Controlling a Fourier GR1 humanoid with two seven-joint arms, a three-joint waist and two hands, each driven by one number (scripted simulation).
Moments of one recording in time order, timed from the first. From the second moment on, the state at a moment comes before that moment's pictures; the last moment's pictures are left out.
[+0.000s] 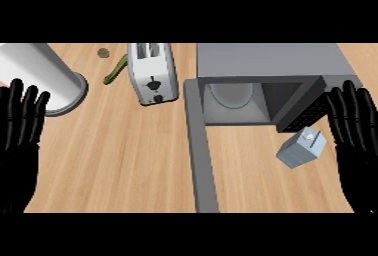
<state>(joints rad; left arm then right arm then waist) 0.01 0.09 0.04 -2.10 0.01 -0.01 0.00 0.01 -0.10 0.04 -2.10 -0.01 0.00 0.01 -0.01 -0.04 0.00</state>
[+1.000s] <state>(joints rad) 0.24 0.03 0.05 -2.26 0.13 -0.04 0.08 -0.24 0.00 0.19 -1.96 0.22 -0.51 0.20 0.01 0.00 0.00</state>
